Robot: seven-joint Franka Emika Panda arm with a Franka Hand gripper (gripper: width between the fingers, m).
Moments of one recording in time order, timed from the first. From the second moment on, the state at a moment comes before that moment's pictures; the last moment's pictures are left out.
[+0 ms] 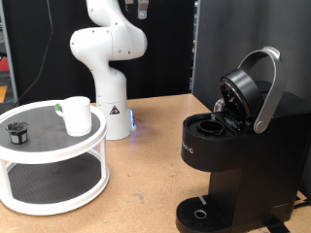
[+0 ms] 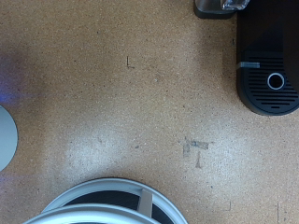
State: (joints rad) arm 0.00 -0.77 0.00 -2.35 0.02 1.58 -0.80
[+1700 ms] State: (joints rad) arm -0.02 -0.68 -0.38 -2.27 -0.16 1.59 -1.30
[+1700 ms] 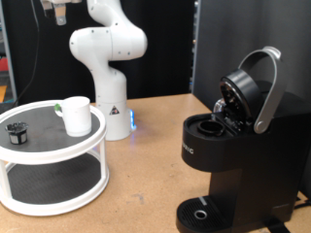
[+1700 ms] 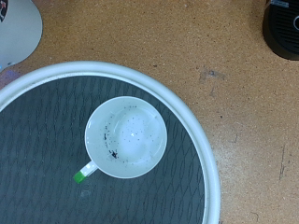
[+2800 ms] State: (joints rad) arm -0.04 -0.54 -0.59 -2.18 -0.24 1.67 -1.48
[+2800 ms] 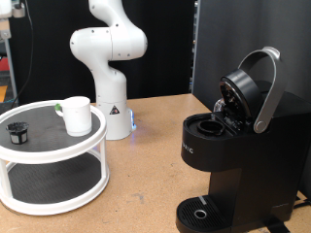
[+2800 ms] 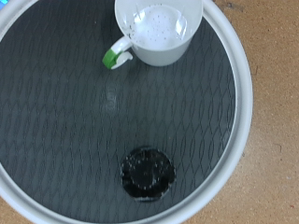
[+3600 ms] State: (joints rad) arm -0.04 -0.49 -0.61 -2.19 -0.24 1.73 -1.49
